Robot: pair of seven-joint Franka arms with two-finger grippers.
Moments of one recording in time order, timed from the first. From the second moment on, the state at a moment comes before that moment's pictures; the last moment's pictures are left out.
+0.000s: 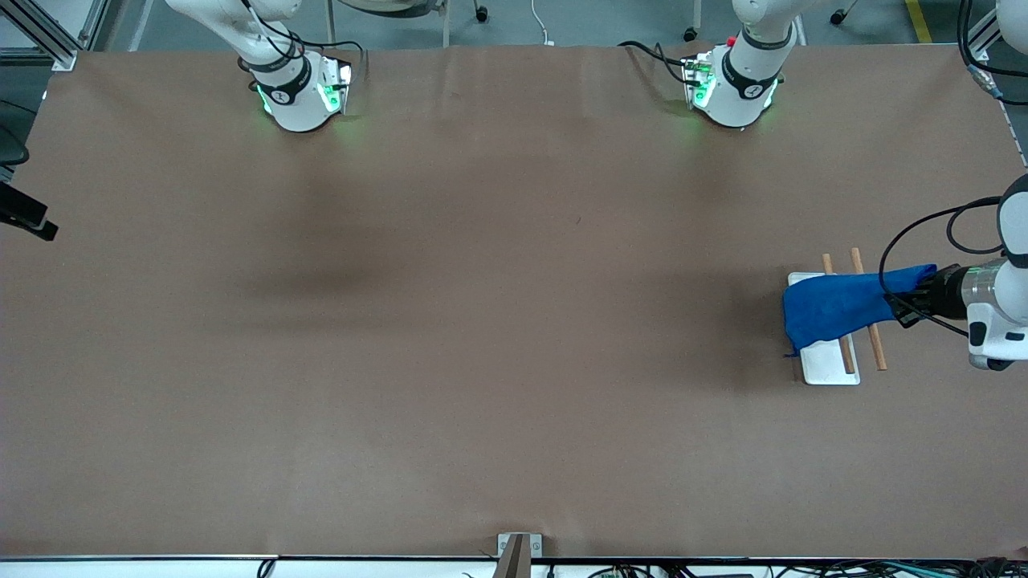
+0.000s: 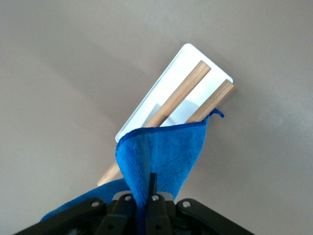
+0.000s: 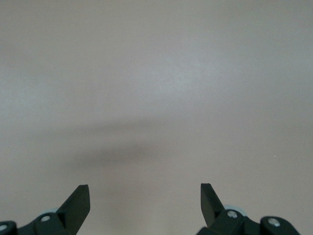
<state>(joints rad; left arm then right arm) 0.42 0.42 -0.33 -1.55 0.18 1.70 -0.53 -0.07 0.06 -0.08 -1.48 -0.02 1.55 -0.07</state>
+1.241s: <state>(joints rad) 0.52 0.51 -0.32 -1.52 0.26 1.78 -0.19 0.00 0.03 -0.16 -1.52 -0.02 1.56 -0.07</state>
